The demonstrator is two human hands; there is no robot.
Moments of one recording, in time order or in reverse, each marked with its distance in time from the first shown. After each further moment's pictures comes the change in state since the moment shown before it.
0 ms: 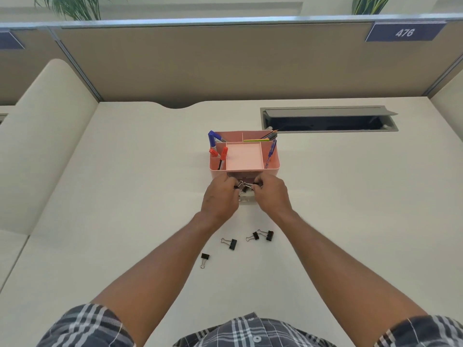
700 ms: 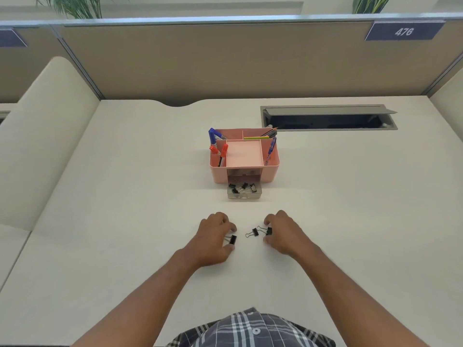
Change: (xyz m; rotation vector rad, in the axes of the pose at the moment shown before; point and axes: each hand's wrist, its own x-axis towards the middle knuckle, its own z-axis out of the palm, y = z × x) left_hand -0.104 -0.035 0.000 -0.002 -0.471 0.097; right_hand -0.079 0.056 -0.008 -0.369 -0.479 0.062
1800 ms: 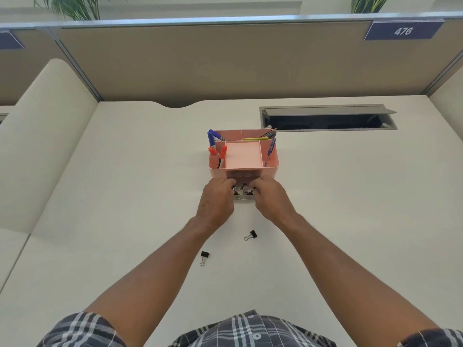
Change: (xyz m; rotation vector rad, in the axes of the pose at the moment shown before) left_hand 0.078 0.021 -0.049 0.034 0.499 0.010; right_hand 0.049 -0.044 -0.043 0.156 0.449 -0.308
